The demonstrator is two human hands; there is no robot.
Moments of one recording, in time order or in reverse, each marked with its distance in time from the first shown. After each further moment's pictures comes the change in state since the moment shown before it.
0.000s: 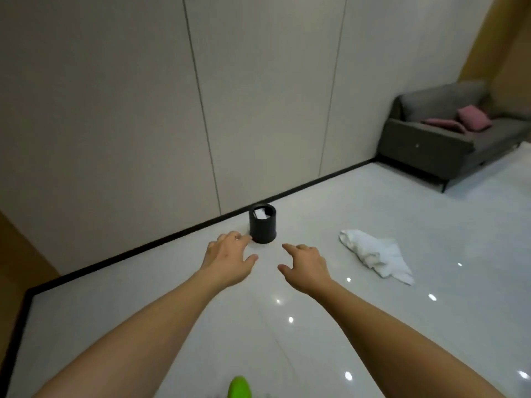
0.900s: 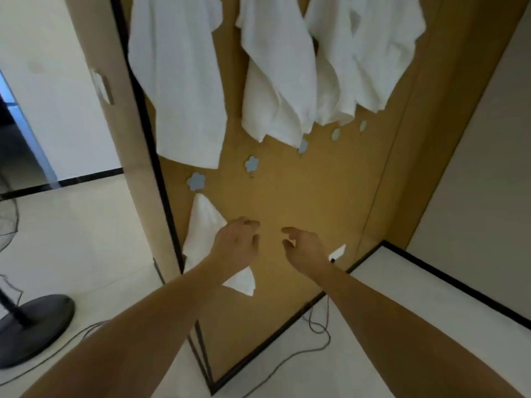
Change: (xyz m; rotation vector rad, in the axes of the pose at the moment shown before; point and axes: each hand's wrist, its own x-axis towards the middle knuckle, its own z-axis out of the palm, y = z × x) left_hand -0.791 -0.332 -0.187 0.268 0.546 -1.200; right_hand -0.482 -0.665 0.221 0.244 -0.561 -1.331
